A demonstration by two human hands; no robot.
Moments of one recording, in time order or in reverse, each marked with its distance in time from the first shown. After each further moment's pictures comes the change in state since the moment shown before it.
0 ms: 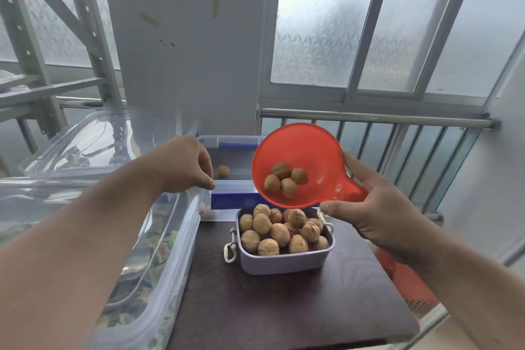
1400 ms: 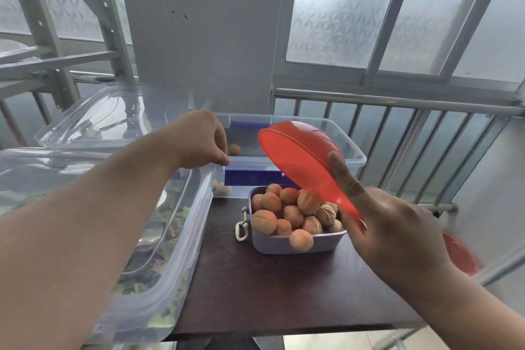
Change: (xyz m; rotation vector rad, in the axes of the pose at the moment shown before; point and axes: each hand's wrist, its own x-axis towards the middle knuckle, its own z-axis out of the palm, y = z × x) left_hand 0.000 0.002 0.003 0.038 0.033 0.013; right_hand -0.038 0.021 0.032 -1.026 0.245 -0.481
